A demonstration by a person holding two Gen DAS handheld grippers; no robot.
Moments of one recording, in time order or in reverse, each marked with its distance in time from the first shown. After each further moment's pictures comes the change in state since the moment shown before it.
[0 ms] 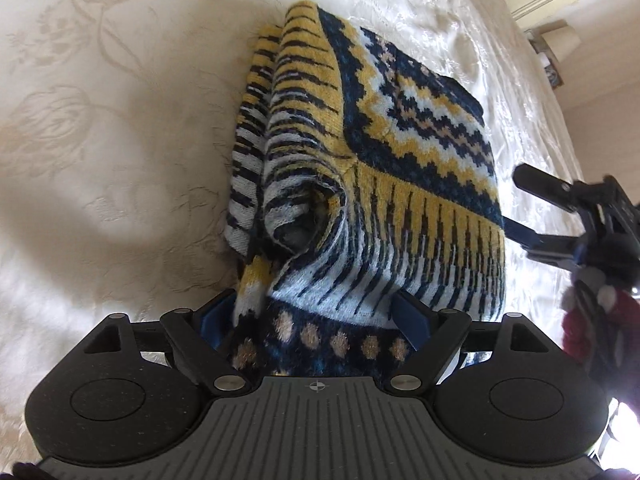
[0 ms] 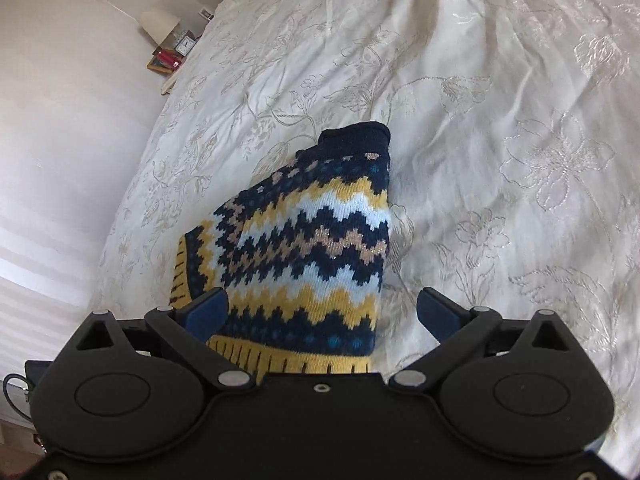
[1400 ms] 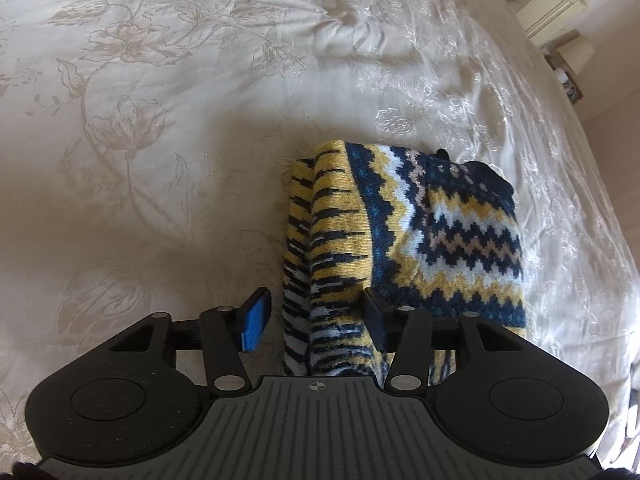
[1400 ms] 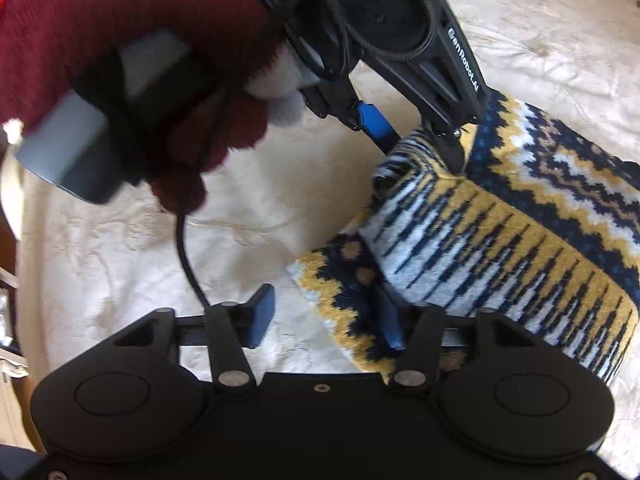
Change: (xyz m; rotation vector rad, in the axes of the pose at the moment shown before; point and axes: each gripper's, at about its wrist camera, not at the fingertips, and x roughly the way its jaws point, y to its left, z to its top) left arm -0.032 0.001 0.067 0.061 -0.098 0.132; right arm 0.047 0.174 -0.168 -0.861 0.202 -0.083
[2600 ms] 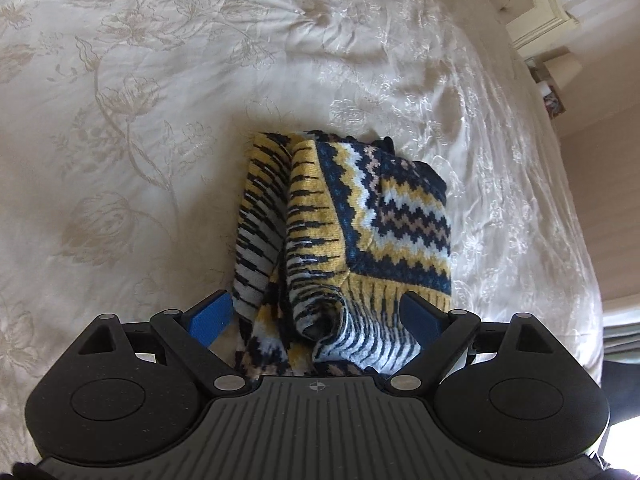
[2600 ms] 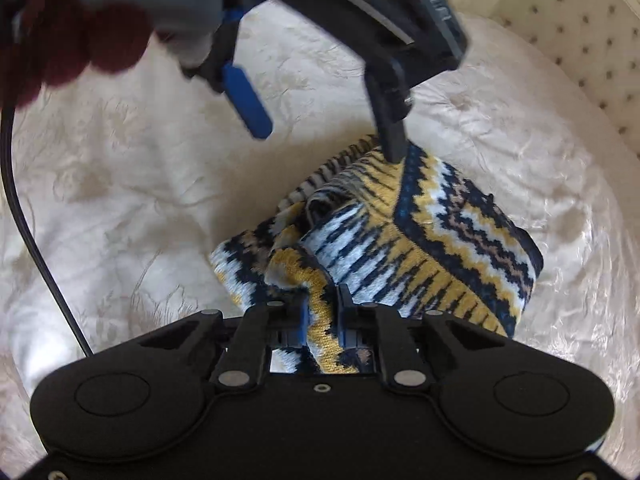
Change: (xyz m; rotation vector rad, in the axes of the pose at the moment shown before) left arm -0.043 -0.024 -0.015 -0.102 0.053 -0.113; right arm -0.037 0.007 -0.020 -0.152 -0.049 -0.374
